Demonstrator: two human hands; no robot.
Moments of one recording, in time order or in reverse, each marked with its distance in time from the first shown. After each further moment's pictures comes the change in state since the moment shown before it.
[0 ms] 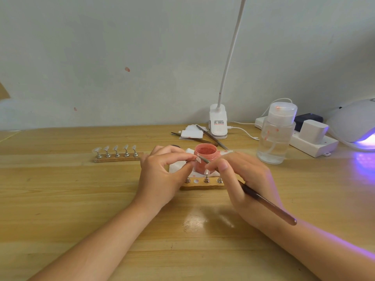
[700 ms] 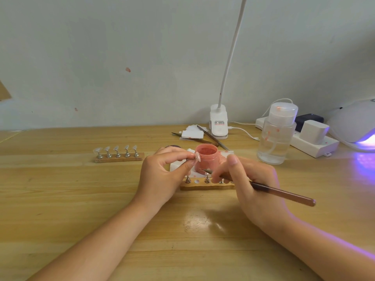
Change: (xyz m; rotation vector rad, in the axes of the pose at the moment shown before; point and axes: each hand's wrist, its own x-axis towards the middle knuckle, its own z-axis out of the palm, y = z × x) left_hand 0.002 -0.007 -0.002 -0.096 -0.040 -0.037; right_hand -0.001 -0.006 -0.003 0.214 -0.009 0.182
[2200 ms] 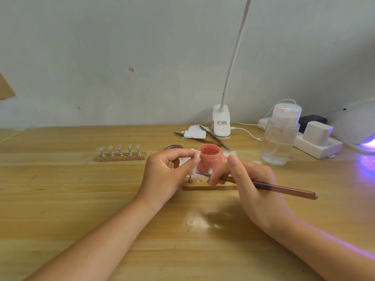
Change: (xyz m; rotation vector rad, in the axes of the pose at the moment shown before) left_hand 0.002 0.000 -0.001 -0.098 -0.032 -0.082; right_hand 0.000 -0.003 0.002 0.173 -0.095 0.129
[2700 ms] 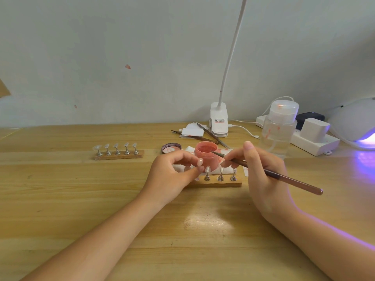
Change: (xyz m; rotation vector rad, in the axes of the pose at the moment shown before) left_hand -0.003 0.000 0.007 0.060 -0.116 -0.123; right_hand 0.005 0.009 -0.009 0.049 0.211 0.013
